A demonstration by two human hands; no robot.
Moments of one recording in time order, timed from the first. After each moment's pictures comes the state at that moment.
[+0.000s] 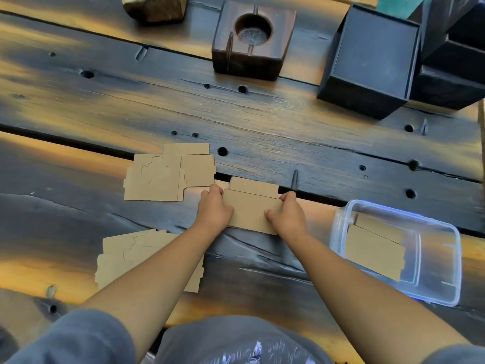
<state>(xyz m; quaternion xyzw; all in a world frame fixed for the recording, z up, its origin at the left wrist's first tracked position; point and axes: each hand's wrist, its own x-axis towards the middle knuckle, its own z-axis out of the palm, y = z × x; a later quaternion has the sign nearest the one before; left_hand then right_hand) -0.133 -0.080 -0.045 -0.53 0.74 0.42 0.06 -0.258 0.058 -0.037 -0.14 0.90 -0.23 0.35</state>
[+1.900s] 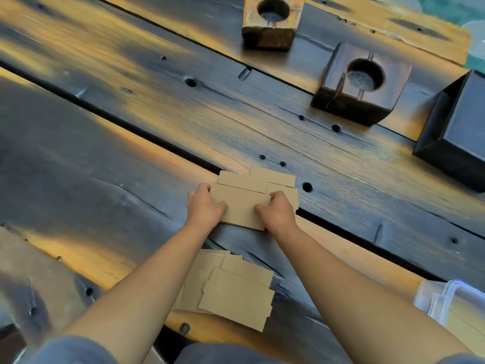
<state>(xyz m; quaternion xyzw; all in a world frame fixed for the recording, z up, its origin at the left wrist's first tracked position) 0.003 -0.241 -0.033 -0.67 0.61 0.42 -0.03 -0.147 -0.155 -0.025 -0.20 0.85 -0.23 0.42</state>
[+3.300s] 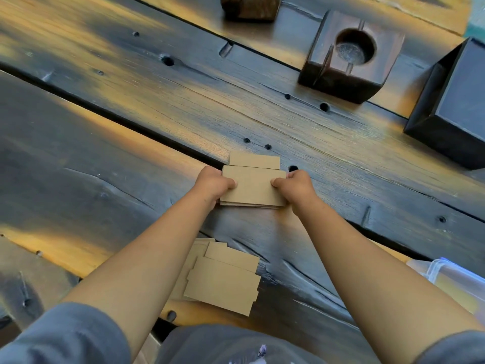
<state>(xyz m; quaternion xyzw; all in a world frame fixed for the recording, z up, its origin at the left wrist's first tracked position) -0.058 -0.237 -0.015 -0.64 0.46 0.61 -0.02 -0.225 -0.142 -0.037 -0.10 0.83 -0.31 0.45</state>
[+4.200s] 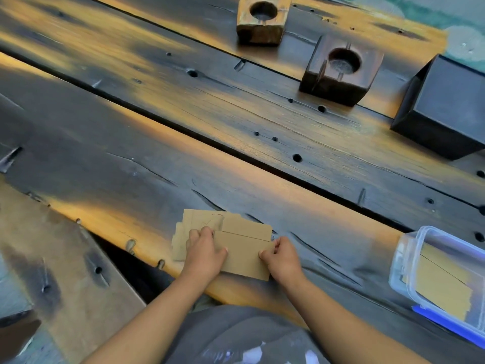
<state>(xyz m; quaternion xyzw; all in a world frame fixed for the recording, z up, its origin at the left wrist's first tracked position) 0.090 -0.064 -0.006 -0.62 0.68 0.39 0.06 -0.068 0.032 -0.020 -0.14 0.84 -0.24 0.47</state>
